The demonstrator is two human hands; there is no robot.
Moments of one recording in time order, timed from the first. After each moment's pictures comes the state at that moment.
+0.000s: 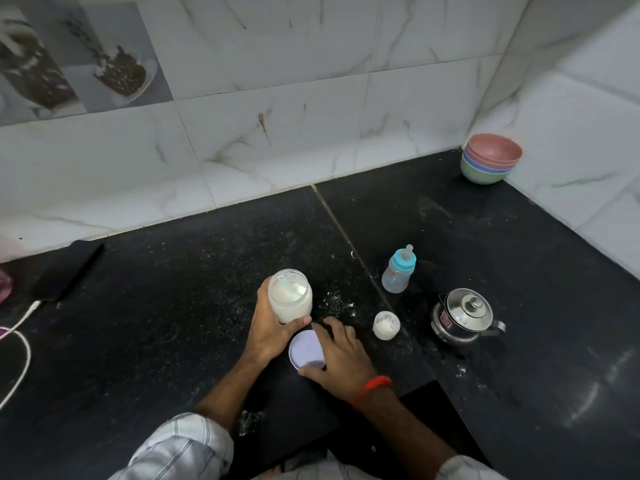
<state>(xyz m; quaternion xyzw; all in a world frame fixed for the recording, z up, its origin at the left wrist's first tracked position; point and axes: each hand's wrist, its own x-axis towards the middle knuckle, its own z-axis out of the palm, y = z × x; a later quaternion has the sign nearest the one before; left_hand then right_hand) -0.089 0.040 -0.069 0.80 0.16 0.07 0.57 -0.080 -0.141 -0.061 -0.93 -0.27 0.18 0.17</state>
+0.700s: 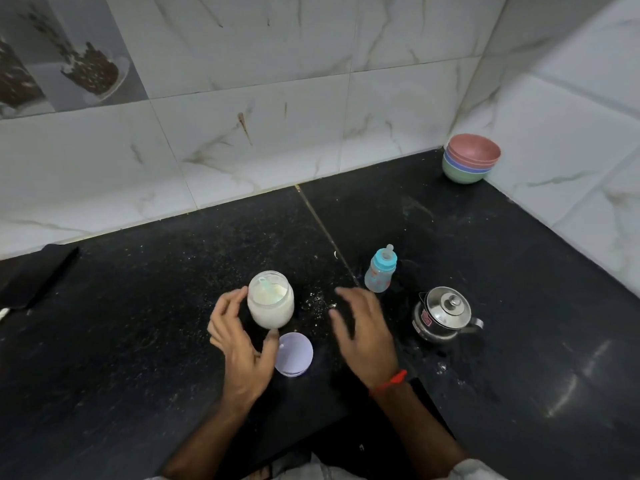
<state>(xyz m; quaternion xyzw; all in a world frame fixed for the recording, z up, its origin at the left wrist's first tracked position) -0.135 0.001 -0.045 0.83 0.16 0.29 0.45 -0.057 -0.187 -0.039 -0.88 -0.20 -0.14 0.42</state>
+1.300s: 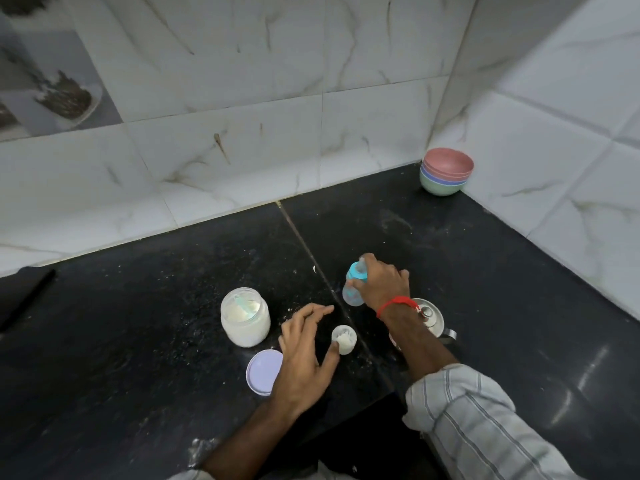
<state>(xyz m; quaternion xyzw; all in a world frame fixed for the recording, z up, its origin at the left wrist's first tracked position) -0.096 -0.099 -0.032 0.88 0.01 0.15 0.44 0.072 -0.237 0.006 -0.98 -0.08 0.03 0.16</state>
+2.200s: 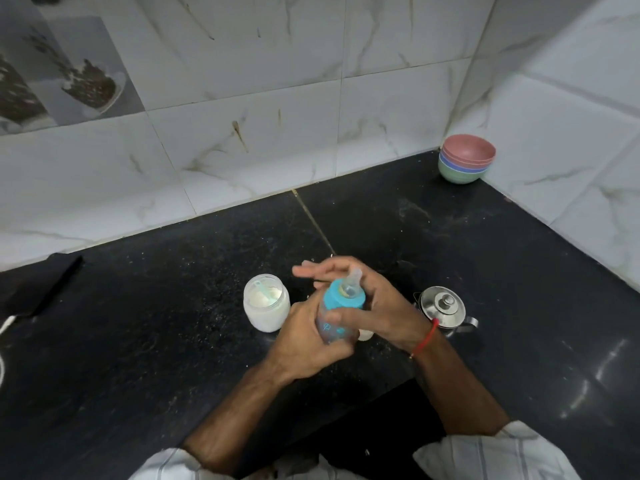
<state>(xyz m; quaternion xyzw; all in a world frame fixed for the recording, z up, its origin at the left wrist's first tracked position) -0.096 -0.055 0.025 0.81 -0.05 0.06 0.58 -0.030 -0.214 0.079 -0.61 -0.38 0.23 0.65</state>
